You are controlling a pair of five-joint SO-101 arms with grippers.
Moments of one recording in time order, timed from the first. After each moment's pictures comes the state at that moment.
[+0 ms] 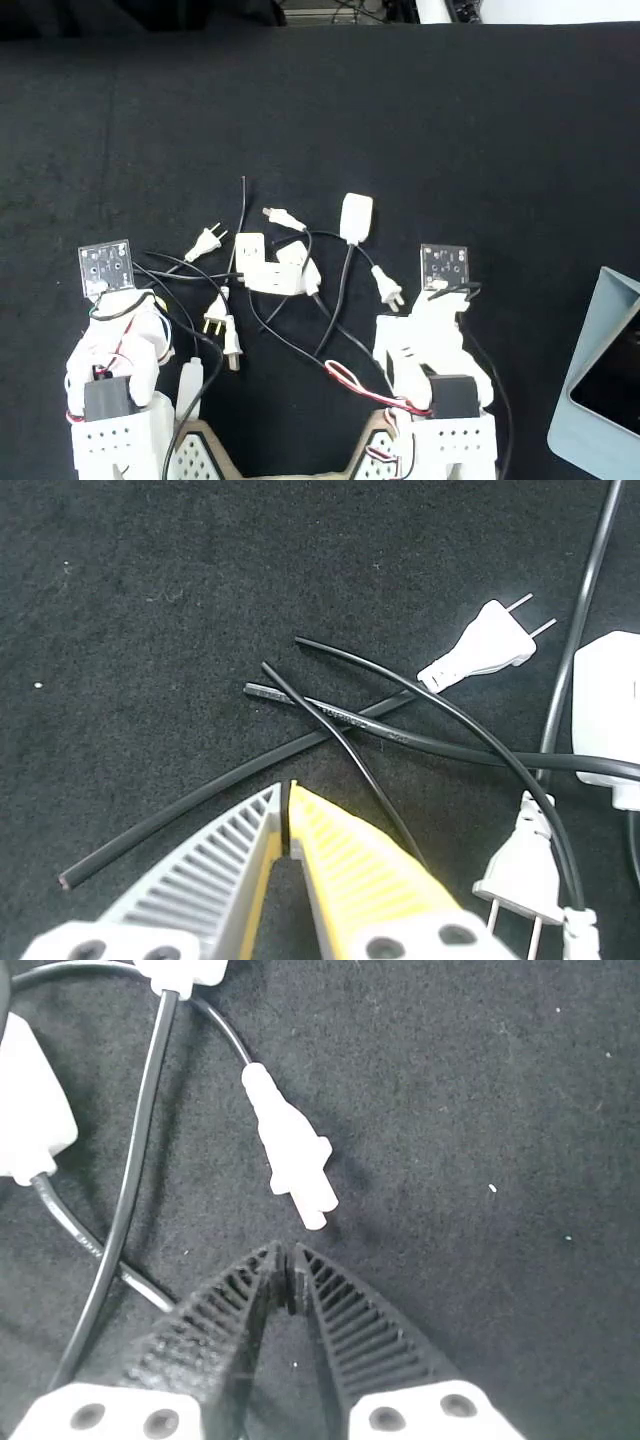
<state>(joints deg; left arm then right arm) -14.6 -103.8 96.3 61.8 0.5 -2.7 -103.4 96.9 73.0 -7.6</state>
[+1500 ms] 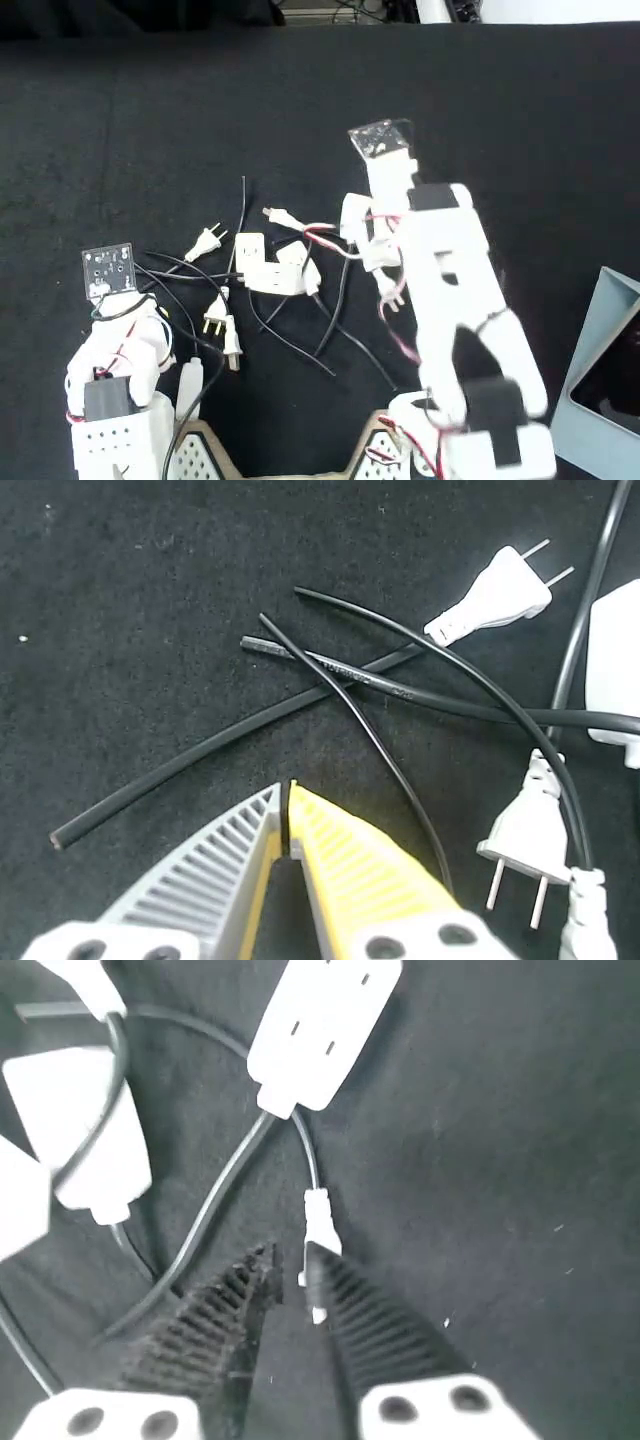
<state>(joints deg) -14.6 -103.8 96.3 66.5 0.6 -7.6 -10.7 30.3 71.5 12.4</state>
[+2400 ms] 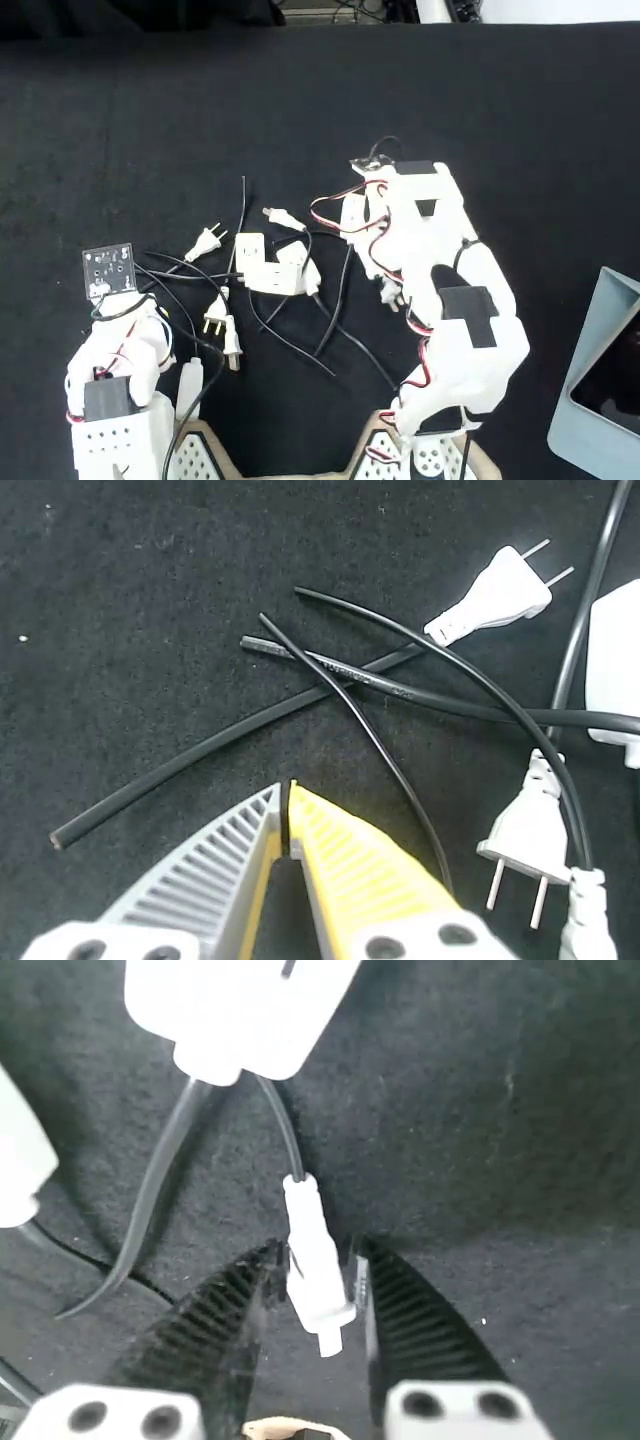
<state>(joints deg) -14.6 -103.8 96.3 66.5 0.6 -4.8 15.3 18.1 78.1 12.5</state>
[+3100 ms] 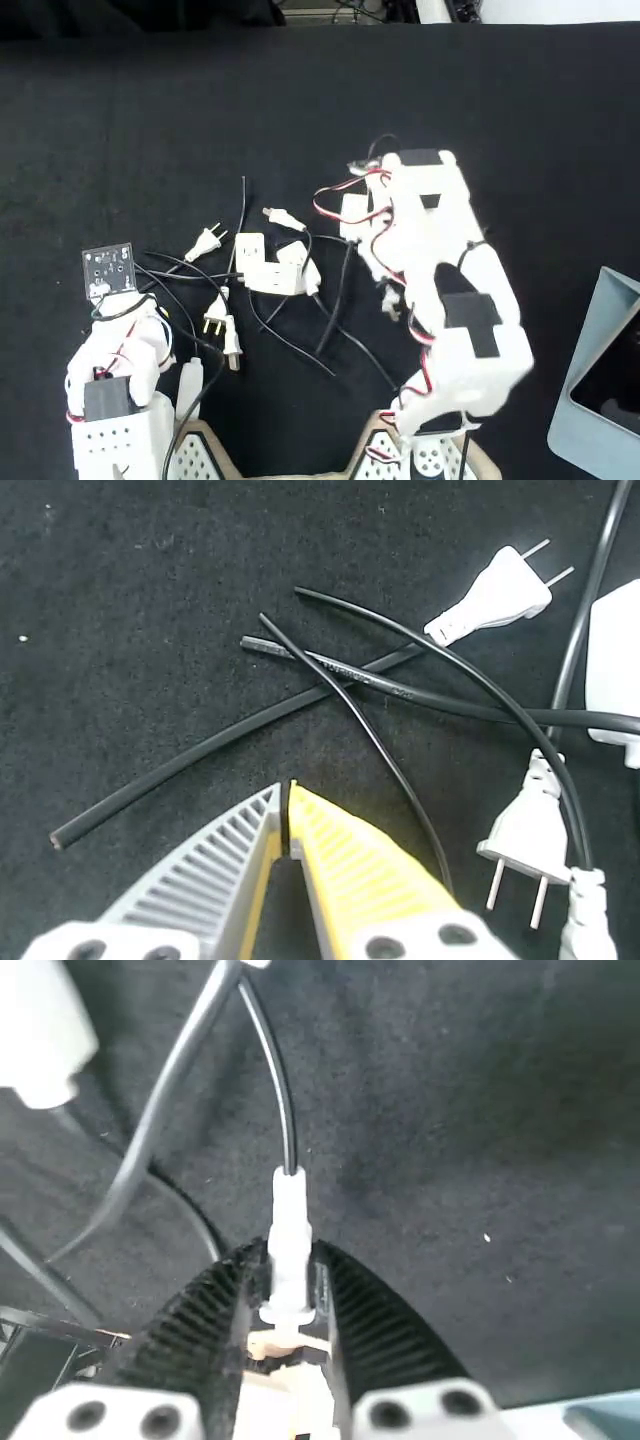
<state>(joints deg) -14.6 -103.8 96.3 66.5 0.6 -4.8 9.2 13.8 91.9 16.0</state>
